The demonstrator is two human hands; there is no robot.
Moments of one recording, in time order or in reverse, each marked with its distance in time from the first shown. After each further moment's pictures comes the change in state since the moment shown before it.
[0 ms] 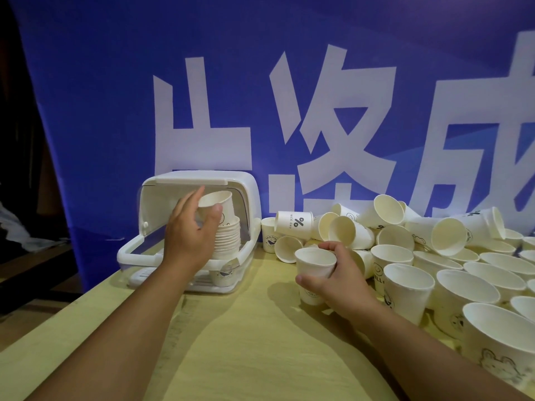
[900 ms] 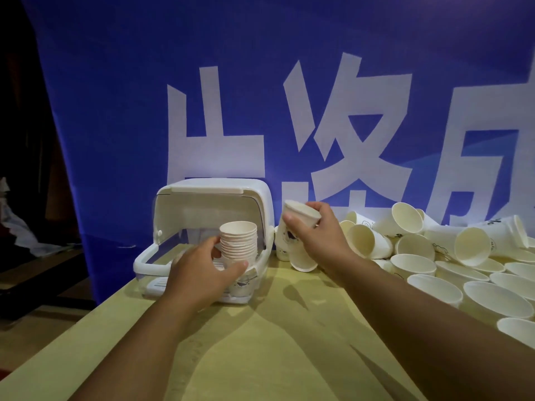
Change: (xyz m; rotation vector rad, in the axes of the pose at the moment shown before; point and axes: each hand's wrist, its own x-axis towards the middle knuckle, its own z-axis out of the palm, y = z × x) left_hand -0.023 -0.019 -0.023 0.341 -0.330 -0.187; right_hand 0.058 -0.075 0.047 0.129 0.071 -0.113
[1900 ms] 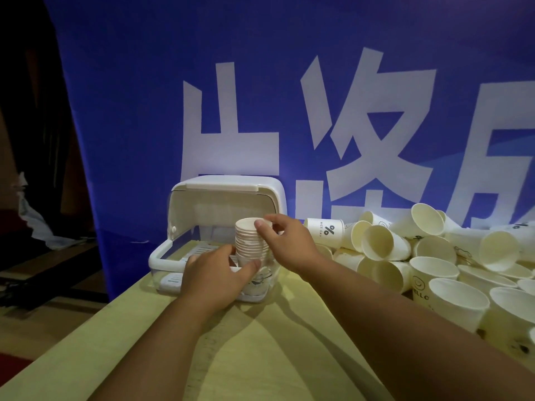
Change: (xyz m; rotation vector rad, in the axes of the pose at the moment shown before) left_hand -0.008 0.006 -0.001 0.110 -0.031 -0.004; right_hand 0.005 0.000 0.071 -0.310 -0.156 -0.113
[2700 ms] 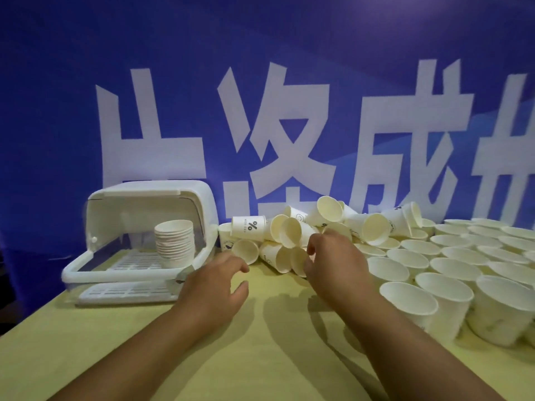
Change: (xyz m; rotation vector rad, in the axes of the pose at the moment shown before) left_hand -0.050 0.085 0.061 0.006 -0.036 0.490; right_hand -0.122 0.044 -0.164 -0.859 0.333 0.127
